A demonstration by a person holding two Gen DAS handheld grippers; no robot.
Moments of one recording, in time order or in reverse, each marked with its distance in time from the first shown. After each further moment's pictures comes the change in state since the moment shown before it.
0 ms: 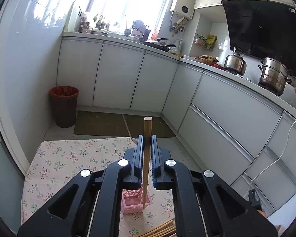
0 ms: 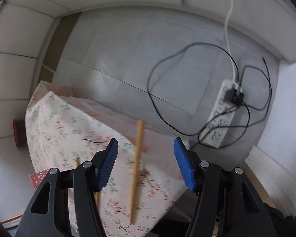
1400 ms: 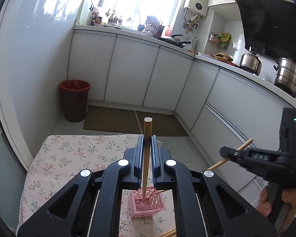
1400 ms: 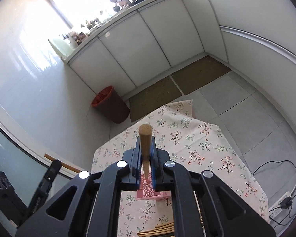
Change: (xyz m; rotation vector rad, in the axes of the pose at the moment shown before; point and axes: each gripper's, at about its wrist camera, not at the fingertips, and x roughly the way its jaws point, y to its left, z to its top) left arm 0.034 0.022 -0.009 -0.030 0.021 0.088; right arm -0.128 0.313 -0.179 -0.865 -0.382 0.460
